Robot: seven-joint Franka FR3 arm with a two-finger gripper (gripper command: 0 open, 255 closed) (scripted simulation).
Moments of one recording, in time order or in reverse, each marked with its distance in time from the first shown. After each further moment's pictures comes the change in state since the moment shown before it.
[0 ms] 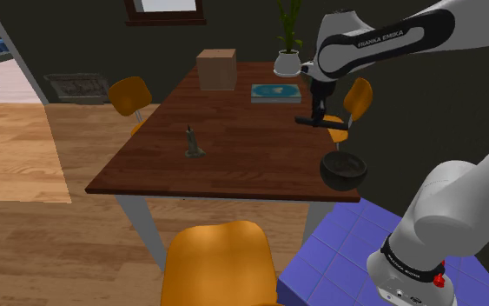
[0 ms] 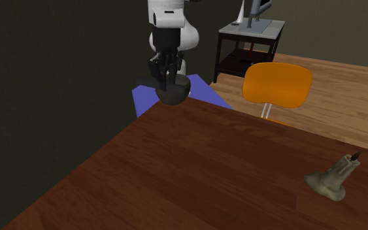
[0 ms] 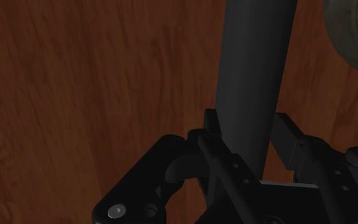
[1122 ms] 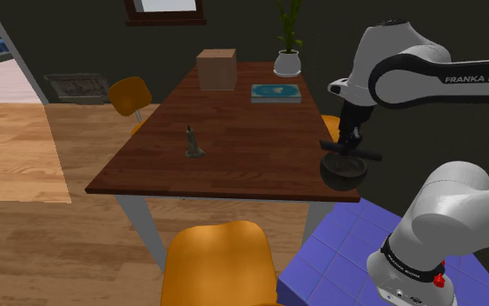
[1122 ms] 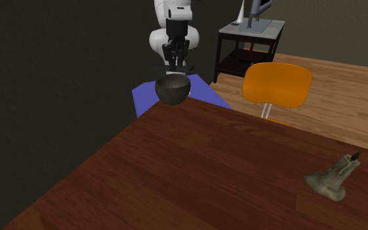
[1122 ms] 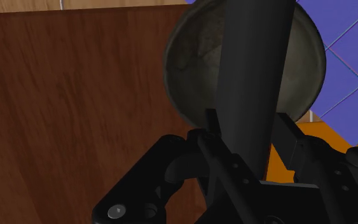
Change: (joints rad) arm -0.050 -0.570 0.145 -0.405 -0.020 -0.184 0.123
